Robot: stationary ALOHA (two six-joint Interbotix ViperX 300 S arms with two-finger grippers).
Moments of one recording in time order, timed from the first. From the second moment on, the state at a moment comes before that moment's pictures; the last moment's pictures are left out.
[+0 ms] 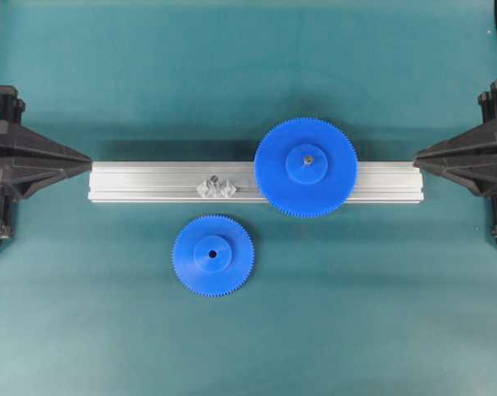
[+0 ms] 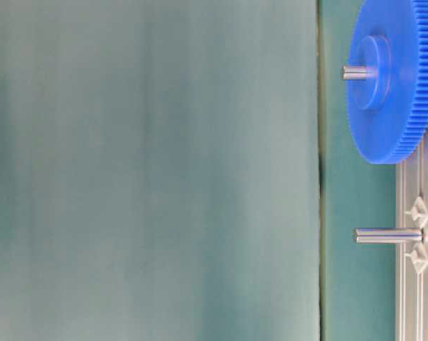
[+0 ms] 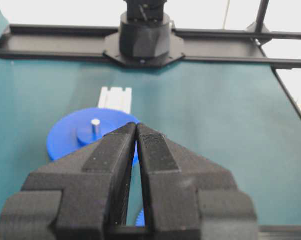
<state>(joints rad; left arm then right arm) 0.00 -0.96 1.17 0.00 -0.29 0.00 0.00 -0.97 1.19 0.00 -0.29 0.01</state>
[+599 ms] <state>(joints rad) -0.08 -0.59 0.89 0.01 0.05 -0.06 -0.05 -0.91 1.01 0.02 0.29 0.01</state>
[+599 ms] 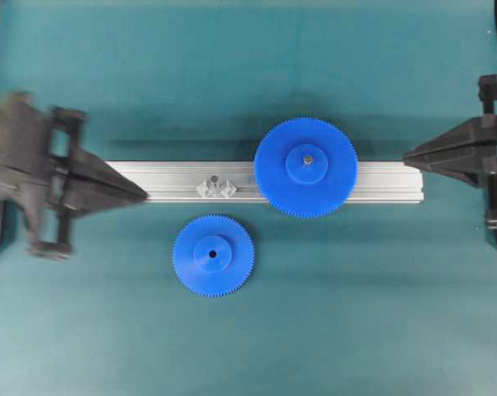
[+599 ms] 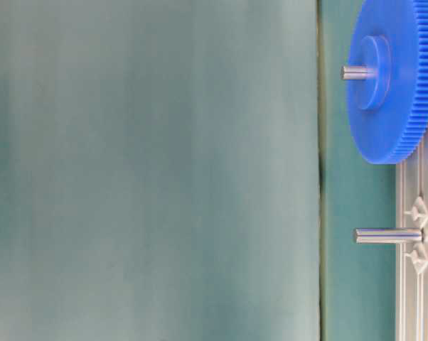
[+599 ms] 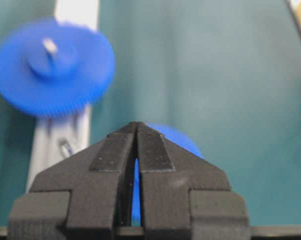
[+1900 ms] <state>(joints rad) -0.17 0.04 0.56 0.01 0.30 -0.17 -0.13 -0.80 0.98 0.00 0.33 0.01</state>
